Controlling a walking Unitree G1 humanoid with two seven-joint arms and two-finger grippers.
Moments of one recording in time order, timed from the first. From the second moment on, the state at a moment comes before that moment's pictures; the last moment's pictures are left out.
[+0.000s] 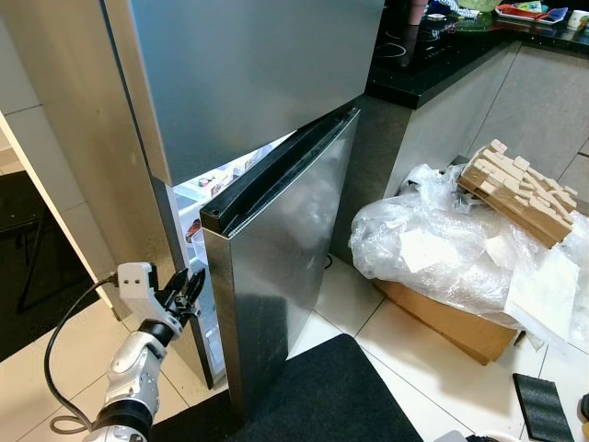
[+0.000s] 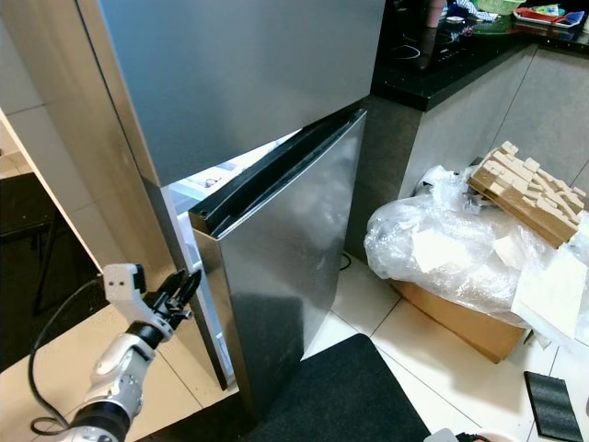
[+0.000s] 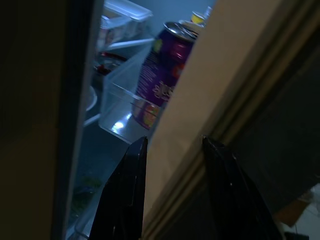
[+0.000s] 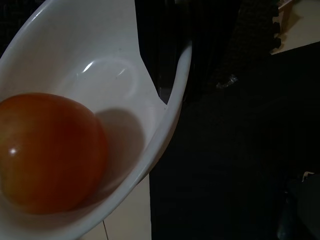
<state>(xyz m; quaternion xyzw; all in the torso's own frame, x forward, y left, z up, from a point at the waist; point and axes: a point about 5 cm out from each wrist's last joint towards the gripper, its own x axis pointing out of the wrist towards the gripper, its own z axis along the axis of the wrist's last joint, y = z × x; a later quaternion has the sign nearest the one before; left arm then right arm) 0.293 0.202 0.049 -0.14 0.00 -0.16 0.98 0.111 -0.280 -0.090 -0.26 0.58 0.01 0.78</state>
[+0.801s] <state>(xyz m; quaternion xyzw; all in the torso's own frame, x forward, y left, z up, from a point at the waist) 0.297 0.100 0.042 -0.19 0.03 -0.28 0.94 0.109 -0.280 -0.090 -0.25 0.58 0.01 0.78</state>
